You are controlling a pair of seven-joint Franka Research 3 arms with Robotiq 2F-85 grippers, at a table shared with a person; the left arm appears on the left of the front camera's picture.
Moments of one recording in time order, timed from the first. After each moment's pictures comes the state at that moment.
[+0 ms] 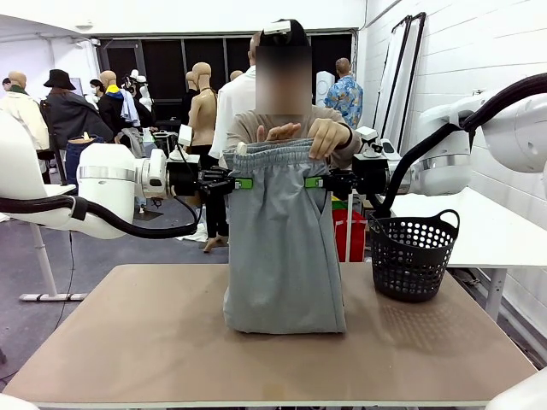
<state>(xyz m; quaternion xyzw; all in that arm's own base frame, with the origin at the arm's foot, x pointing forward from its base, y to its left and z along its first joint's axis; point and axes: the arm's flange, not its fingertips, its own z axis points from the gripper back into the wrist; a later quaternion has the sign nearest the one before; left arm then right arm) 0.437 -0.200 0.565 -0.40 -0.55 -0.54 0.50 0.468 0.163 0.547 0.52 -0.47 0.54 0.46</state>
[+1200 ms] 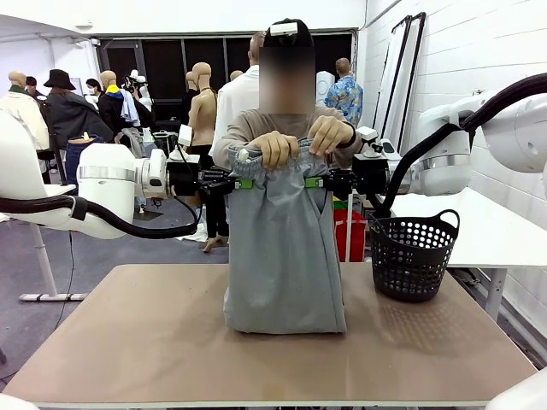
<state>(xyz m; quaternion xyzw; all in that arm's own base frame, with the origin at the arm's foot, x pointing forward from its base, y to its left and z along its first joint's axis) 0.437 -0.200 0.565 -0.40 -0.55 -0.54 0.50 0.468 0.163 0.547 0.52 -0.47 0.54 0.46</state>
